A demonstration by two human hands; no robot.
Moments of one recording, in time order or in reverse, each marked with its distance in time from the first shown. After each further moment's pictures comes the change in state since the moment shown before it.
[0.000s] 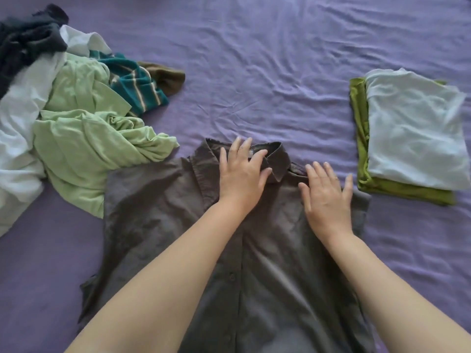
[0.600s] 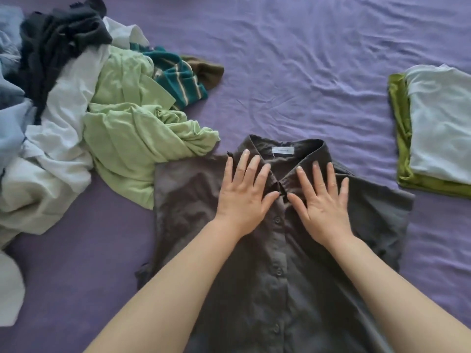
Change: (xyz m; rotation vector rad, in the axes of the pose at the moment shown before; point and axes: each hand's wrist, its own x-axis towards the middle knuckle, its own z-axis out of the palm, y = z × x) left_hand -0.061 -0.080 -0.024 0.271 -0.045 0.177; right_hand -0.020 -0.074 0.023 -0.046 -0.246 -0.014
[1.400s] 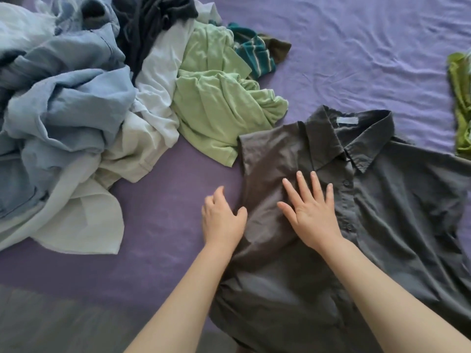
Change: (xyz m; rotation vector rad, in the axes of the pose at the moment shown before) left_hand -0.187 -0.101 -0.037 -0.593 -0.141 -0.850; right_hand -0.094 -0.159 0.028 -0.067 -0.129 -0.160
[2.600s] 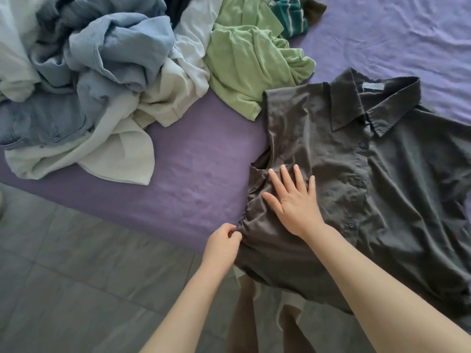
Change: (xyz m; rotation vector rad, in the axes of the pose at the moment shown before) left_hand -0.140 -0.085 0.001 -0.283 -0.300 -0.331; right_hand -0.073 -0.054 0.021 0.136 -0.133 -0.156
